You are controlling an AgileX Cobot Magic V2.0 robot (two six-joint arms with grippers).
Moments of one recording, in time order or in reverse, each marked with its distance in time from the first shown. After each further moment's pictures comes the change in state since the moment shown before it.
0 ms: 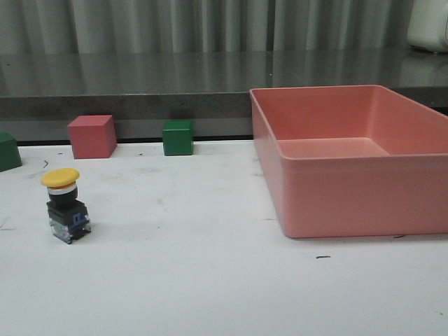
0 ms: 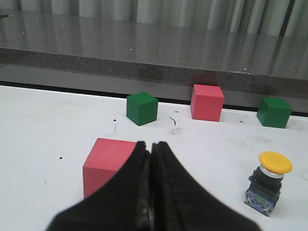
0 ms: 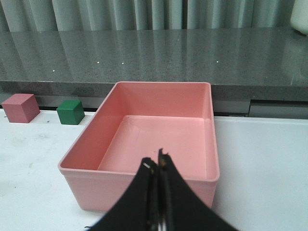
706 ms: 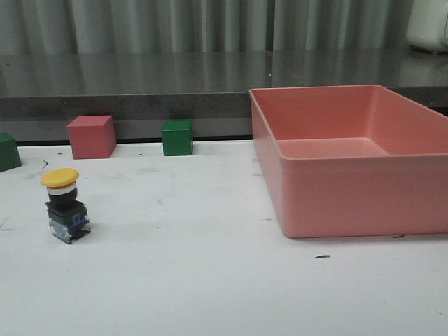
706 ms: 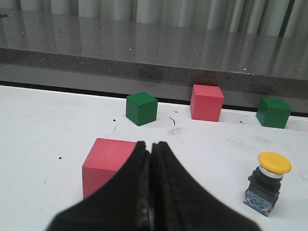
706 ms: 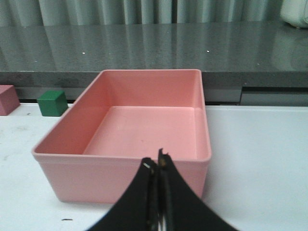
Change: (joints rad) left arm 0.000 0.000 0.000 0.000 0.000 -0.002; right arm -0.080 -0.046 0.232 -0.006 -0.199 0.000
